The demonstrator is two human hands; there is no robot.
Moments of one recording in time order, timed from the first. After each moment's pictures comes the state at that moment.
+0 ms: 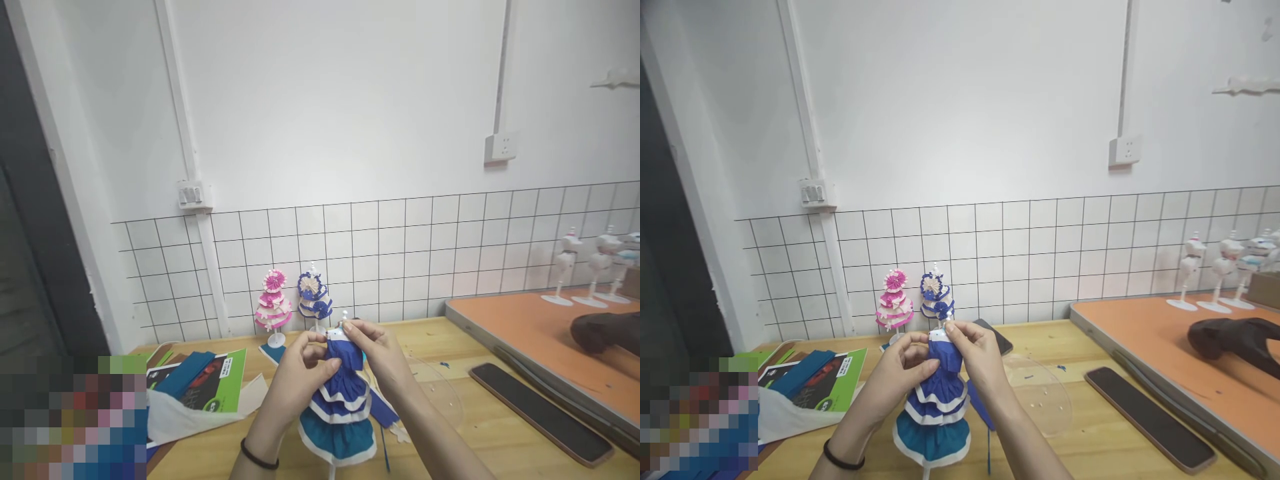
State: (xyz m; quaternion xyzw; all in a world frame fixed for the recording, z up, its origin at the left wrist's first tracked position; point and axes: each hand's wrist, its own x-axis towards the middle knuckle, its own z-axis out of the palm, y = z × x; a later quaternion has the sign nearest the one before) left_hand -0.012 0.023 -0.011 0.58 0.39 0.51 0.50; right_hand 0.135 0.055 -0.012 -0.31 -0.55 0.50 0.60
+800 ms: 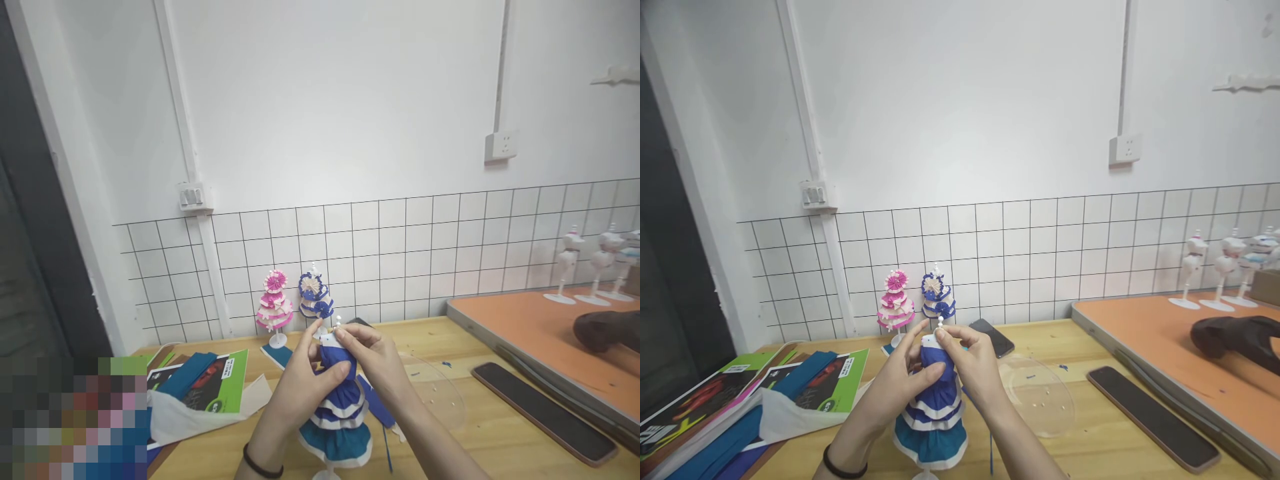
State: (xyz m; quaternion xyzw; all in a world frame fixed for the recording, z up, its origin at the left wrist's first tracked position) left_hand -0.012 0.017 -0.010 0.63 0.40 0.49 0.46; right_hand 0.128 0.045 -0.011 -0.30 -0.60 0.44 0.59
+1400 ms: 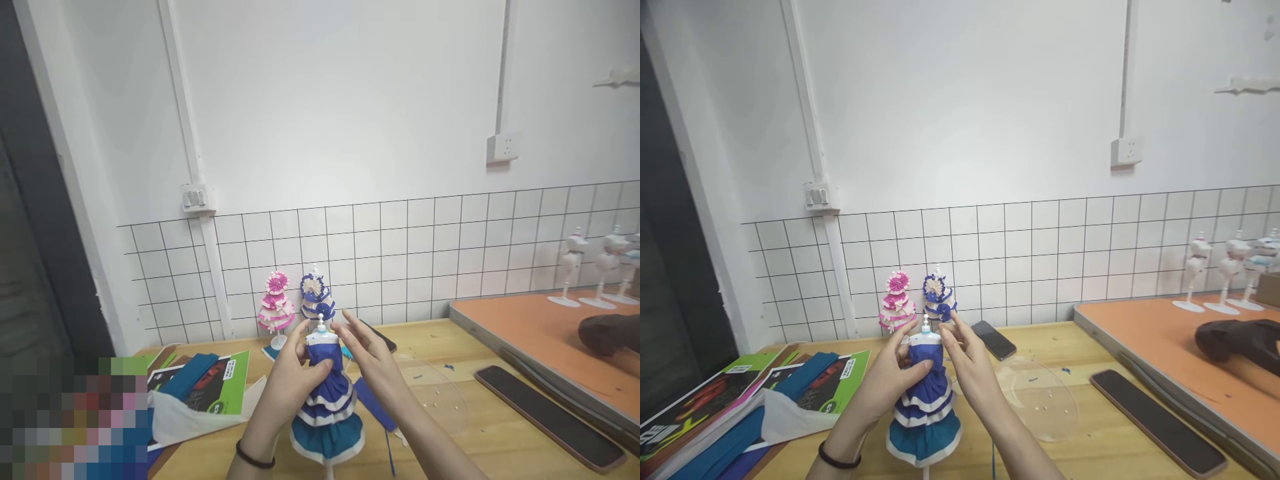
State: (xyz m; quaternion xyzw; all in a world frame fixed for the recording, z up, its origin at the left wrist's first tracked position) left_hand -0.022 0.020 -0.004 0.58 0.45 0.52 0.44; right_hand 0.123 0.050 -0.019 -0.31 -0.61 0.43 0.59
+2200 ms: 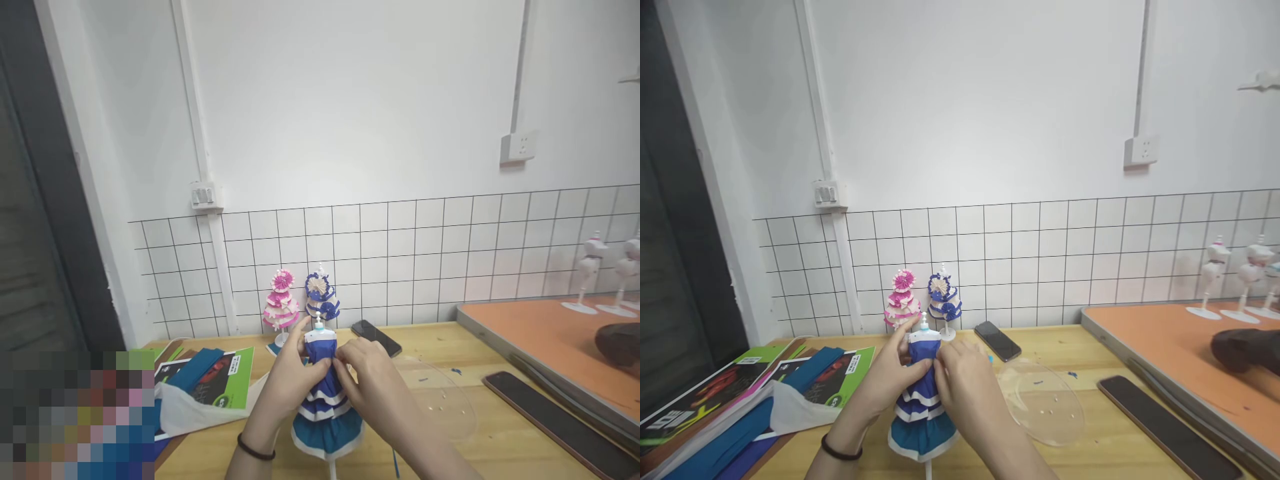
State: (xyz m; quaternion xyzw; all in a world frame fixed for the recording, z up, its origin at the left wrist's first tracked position) left_hand -0.032 0.022 -0.007 0.61 0.48 0.50 0.37; right_hand 0.119 0.029 -0.021 -0.41 -0.83 -0.03 0.37
